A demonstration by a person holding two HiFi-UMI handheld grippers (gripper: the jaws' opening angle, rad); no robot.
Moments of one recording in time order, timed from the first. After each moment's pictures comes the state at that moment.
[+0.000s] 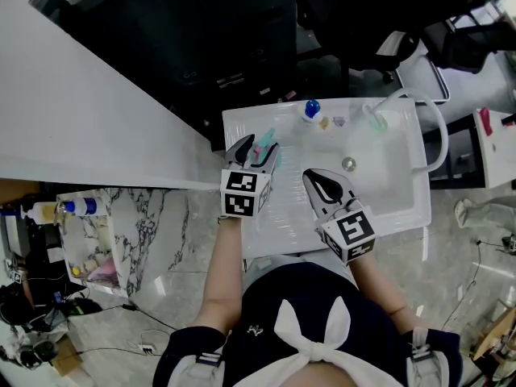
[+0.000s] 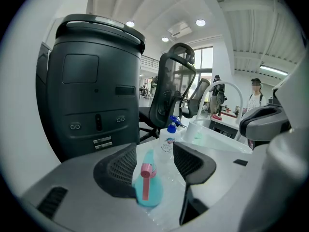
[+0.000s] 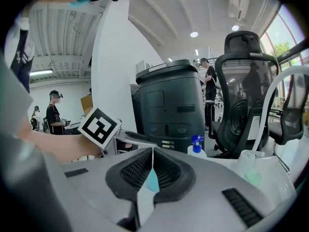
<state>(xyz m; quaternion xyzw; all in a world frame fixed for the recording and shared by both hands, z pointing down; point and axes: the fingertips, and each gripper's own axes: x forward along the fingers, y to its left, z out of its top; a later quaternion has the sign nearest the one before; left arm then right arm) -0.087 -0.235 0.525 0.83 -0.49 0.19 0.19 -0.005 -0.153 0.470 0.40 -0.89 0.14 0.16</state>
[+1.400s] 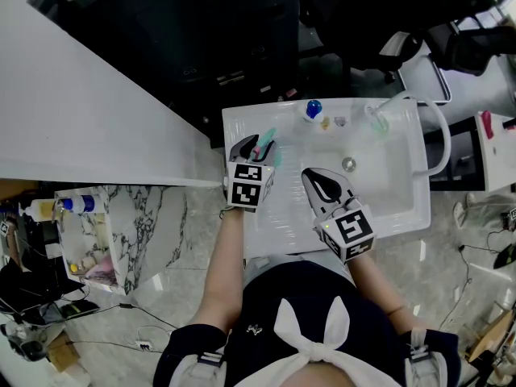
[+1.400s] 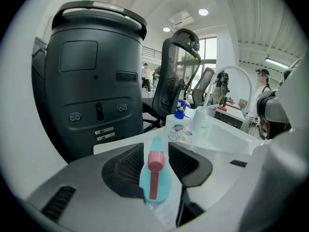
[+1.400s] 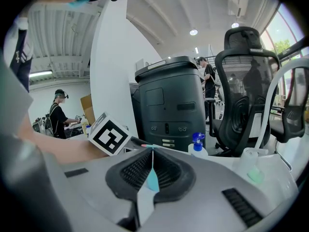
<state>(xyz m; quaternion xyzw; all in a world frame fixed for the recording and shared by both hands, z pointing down) -0.090 -0.246 0.570 0.81 -0.49 0.24 0.21 -0.007 -0.159 0.480 0.39 -0.89 0.15 0.17</state>
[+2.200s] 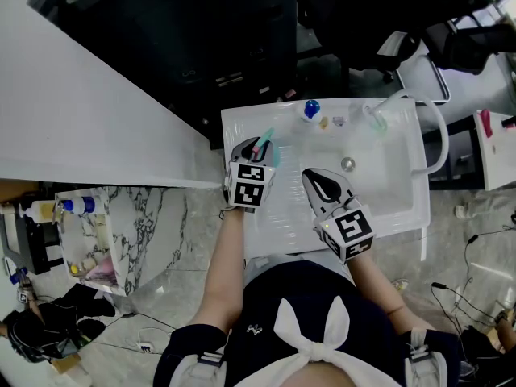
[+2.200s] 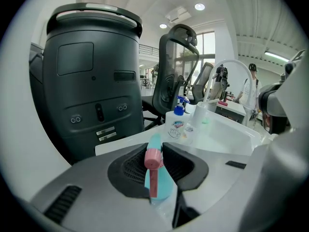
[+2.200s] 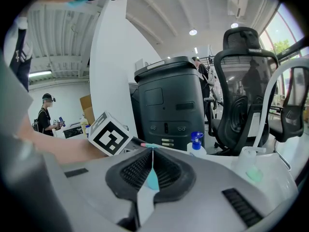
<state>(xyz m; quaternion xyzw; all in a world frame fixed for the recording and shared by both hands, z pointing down) -0.089 -0.243 0.573 0.80 -0.49 0.27 0.19 -0.003 -0.156 0.481 0.40 -0.89 0.15 0.17</state>
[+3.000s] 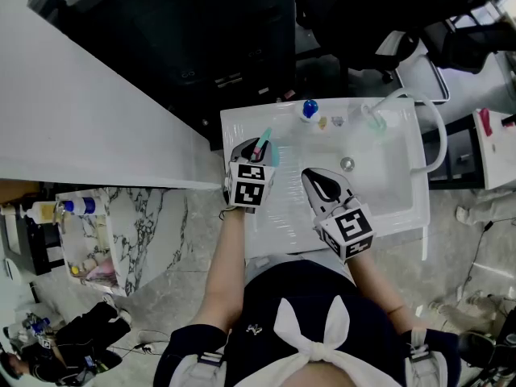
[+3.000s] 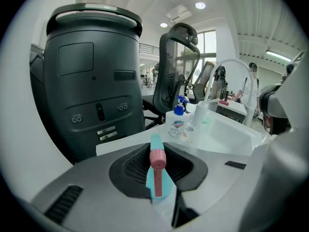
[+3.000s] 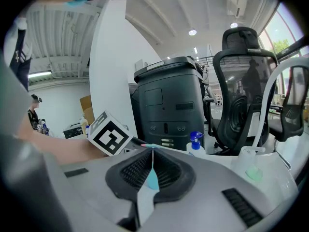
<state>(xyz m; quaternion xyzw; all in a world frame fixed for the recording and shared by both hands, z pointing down) -0.088 -0.243 0.572 0.80 -0.50 0.27 0.19 -0.001 -0.156 0.480 0.40 -0.89 0.15 0.16</state>
